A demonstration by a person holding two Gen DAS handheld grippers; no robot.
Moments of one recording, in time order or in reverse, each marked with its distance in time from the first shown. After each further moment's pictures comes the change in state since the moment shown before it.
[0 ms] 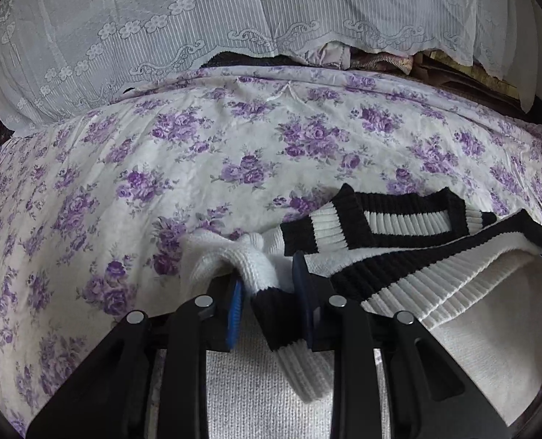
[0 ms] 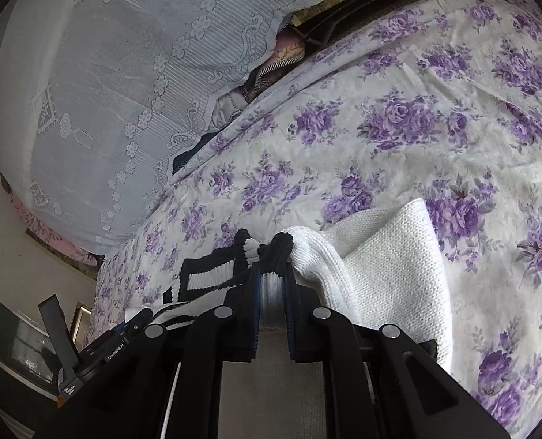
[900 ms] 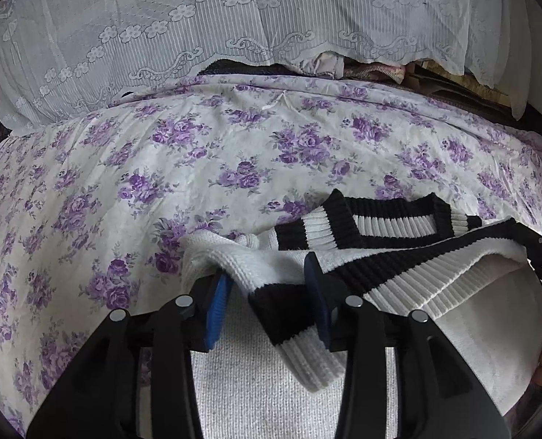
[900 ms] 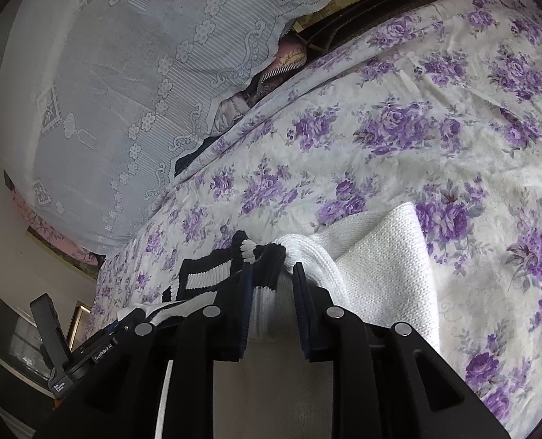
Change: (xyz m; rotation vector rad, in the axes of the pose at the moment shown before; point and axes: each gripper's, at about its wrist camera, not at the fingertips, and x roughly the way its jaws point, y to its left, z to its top) left arm -0.017 0.001 0.000 -0.011 -0.030 -0.034; right arm -0.008 -0.006 -0.002 -0.016 -0.024 0.008
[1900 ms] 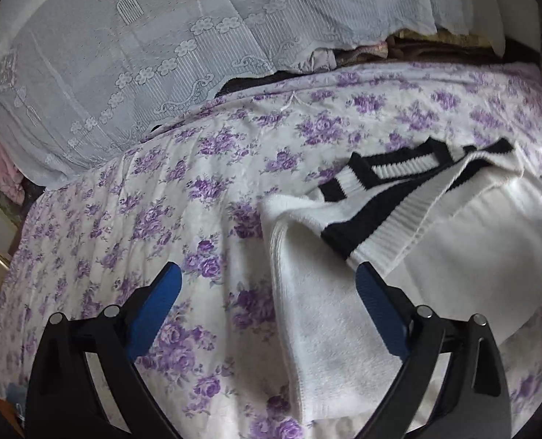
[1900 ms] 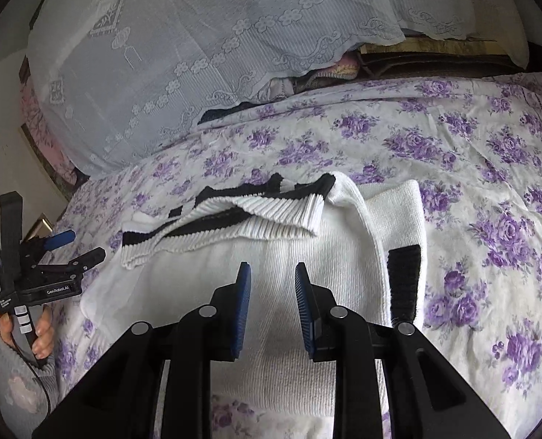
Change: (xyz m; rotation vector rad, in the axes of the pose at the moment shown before) left arm -0.061 0.016 -0.039 0.248 -0.006 0.176; right arm -0.052 0.063 -0.068 -0.367 0.033 -0.141
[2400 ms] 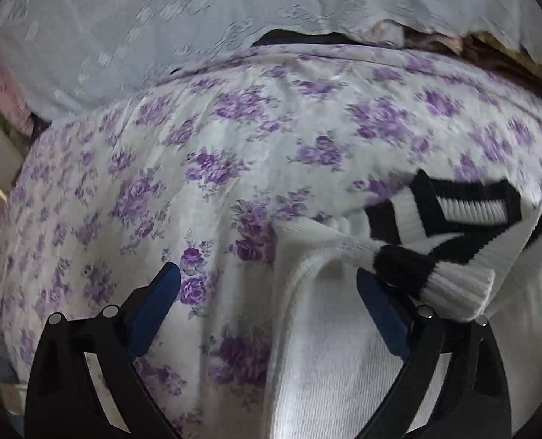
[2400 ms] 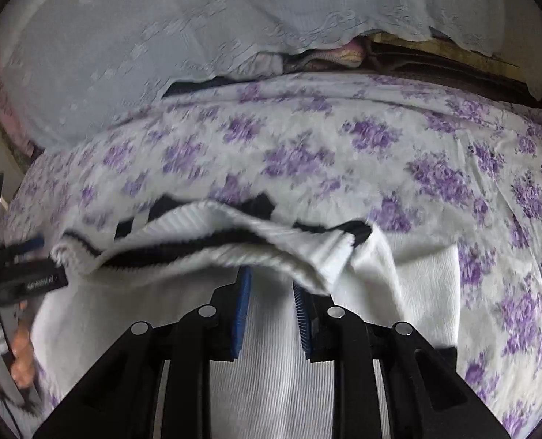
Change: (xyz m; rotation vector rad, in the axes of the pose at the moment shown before) left arm 0.082 0.022 0.045 -0.292 0.201 0.018; right arm 0.082 0.019 0.065 -0.016 0.082 -0.186
